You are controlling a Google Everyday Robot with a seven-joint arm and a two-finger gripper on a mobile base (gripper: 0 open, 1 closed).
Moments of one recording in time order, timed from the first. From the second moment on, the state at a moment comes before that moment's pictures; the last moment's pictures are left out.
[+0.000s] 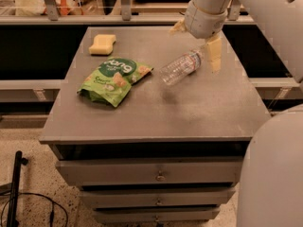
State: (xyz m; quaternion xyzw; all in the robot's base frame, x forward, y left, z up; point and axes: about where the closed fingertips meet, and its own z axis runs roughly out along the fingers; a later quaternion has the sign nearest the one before) arm 0.645 -0.136 0.908 -0.88 0.46 -0.04 0.10
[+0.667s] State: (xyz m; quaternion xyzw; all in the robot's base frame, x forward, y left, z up) arm 0.664 -0.136 0.885 -0.89 0.44 -0.05 0.11
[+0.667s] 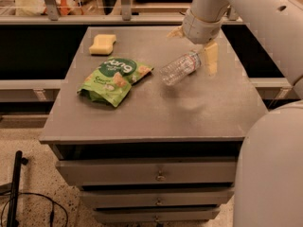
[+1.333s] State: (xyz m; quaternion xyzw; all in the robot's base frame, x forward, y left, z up) arm 0.688 -0.110 0.876 -0.90 0.42 -0.06 0.09
